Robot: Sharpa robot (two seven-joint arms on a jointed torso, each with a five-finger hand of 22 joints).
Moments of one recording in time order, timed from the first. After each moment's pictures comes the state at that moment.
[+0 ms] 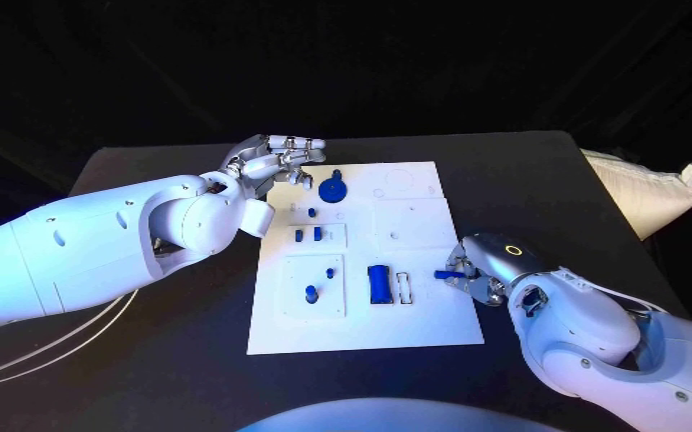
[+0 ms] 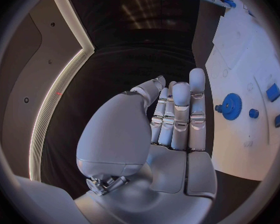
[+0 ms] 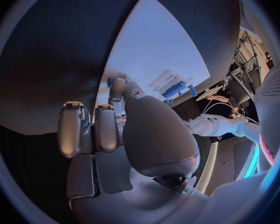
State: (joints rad) left arm 1.18 -0.90 -0.05 1.56 0.01 -0.24 0.31; left_hand 1.41 -0.12 0.42 -0.01 0.12 1.00 0.19 0.13 0.08 1.07 0.11 0.30 0.15 1.22 0.02 1.06 0.63 0.16 1.17 0.12 0.63 0.90; right arm 0.74 -1.02 0.18 1.93 -1.88 -0.25 -0.67; right_hand 1.53 0.01 0.13 0.21 0.14 1.13 0.08 0.11 0.24 1.34 0.00 0.52 0.89 1.47 -0.07 1.33 1.22 0.06 1.39 0.04 1.40 1.31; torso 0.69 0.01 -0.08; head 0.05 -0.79
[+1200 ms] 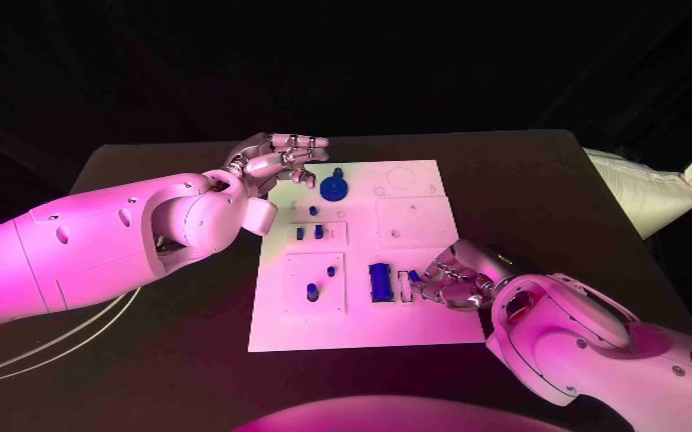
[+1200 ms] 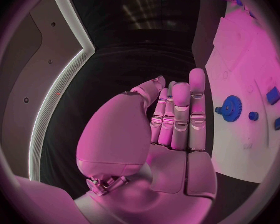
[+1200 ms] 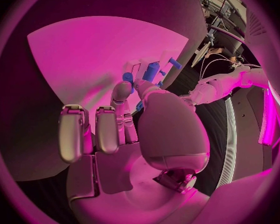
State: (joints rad) left arm 1.18 -0.90 -0.05 1.56 0.01 -0.24 0.31; left_hand 1.41 -0.12 0.42 -0.01 0.12 1.00 0.19 0.13 0.08 1.07 0.11 0.30 0.15 1.22 0.02 1.06 0.63 0.16 1.17 0.12 0.63 0.90; right arm 0.74 -0.98 0.18 1.98 -1.47 -0.40 -0.69; right_hand 1.24 -0.13 0.27 0.26 0.31 1.17 0.07 0.12 0.26 1.40 -0.01 0.61 0.96 1.47 -0.07 1.36 1.28 0.06 1.42 0.04 1.43 1.31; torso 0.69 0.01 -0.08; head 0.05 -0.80
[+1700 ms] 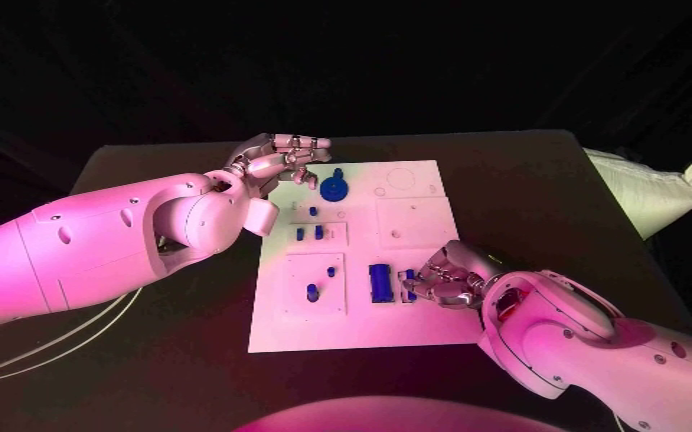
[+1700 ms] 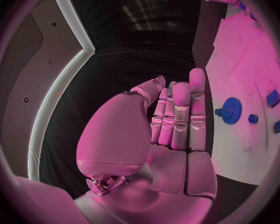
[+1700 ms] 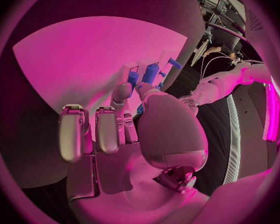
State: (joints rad) left arm 1.18 -0.90 -0.05 1.57 0.01 -0.24 0.31; left_hand 1.41 -0.12 0.42 -0.01 0.12 0.99 0.19 0.13 0.08 1.07 0.11 0.30 0.15 1.22 0.03 1.06 0.62 0.16 1.17 0.12 0.63 0.90; right arm 0.75 -0.94 0.18 1.94 -1.43 -0.37 -0.69; right_hand 1.19 -0.11 0.20 0.28 0.38 1.17 0.07 0.12 0.27 1.40 -0.01 0.62 0.97 1.47 -0.07 1.37 1.28 0.06 1.42 0.04 1.43 1.31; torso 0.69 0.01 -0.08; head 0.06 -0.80
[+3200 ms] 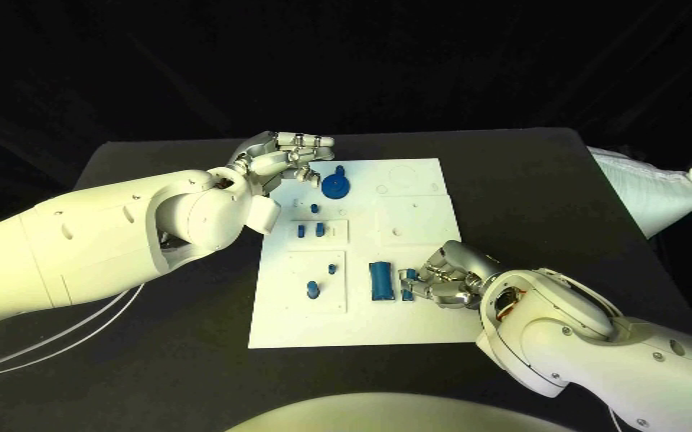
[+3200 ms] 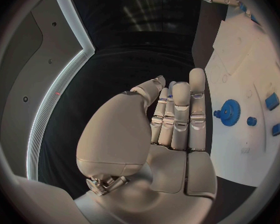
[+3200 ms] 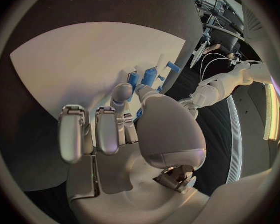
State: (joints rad) left arm 1.18 -0.90 -0.05 1.57 0.01 -0.23 0.30; left_hand 1.41 -0.12 0.42 -0.01 0.12 0.99 0.19 0.13 0.08 1.07 0.11 0.30 0.15 1.22 0.03 1.06 0.62 0.16 1.17 0.12 0.63 0.90; right arm 0.75 -0.92 0.18 1.94 -1.42 -0.35 -0.70; right_hand 1.23 -0.09 0.15 0.25 0.40 1.18 0.06 0.12 0.27 1.40 -0.01 0.63 0.99 1.47 -0.07 1.38 1.29 0.06 1.43 0.04 1.43 1.31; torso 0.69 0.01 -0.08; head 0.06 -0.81
